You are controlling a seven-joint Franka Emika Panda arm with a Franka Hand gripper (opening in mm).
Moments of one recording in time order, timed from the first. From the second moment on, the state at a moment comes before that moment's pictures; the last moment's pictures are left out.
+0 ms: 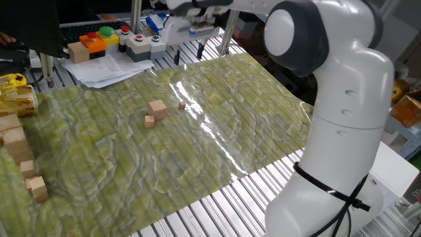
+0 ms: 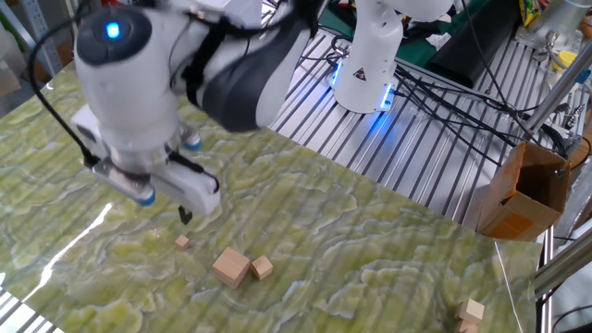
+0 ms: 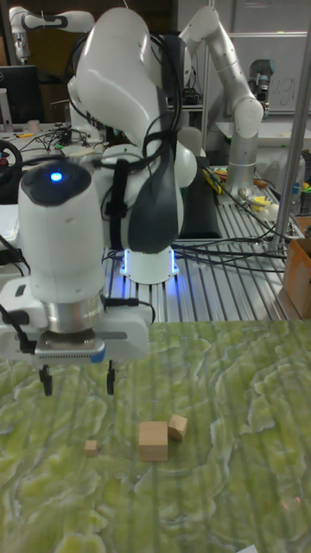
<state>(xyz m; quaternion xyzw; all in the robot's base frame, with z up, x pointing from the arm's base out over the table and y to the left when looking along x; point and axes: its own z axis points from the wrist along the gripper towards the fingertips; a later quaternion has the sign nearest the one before) 0.649 -0.099 0.256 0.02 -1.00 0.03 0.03</state>
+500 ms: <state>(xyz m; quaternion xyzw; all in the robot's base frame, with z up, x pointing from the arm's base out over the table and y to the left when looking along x) 0.658 -0.098 0.189 0.03 -1.00 0.02 0.02</state>
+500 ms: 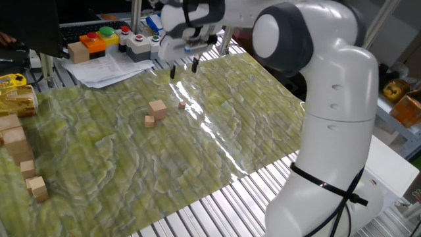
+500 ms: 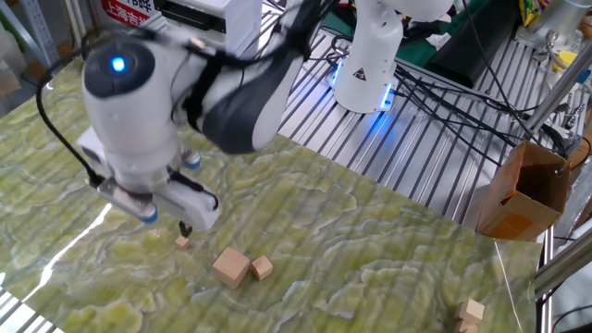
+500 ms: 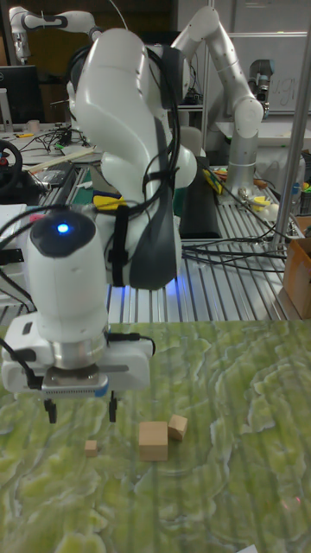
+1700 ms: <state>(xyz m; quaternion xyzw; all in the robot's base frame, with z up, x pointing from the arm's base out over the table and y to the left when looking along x) 0.634 -0.111 0.082 0.04 -1.00 0.02 0.01</state>
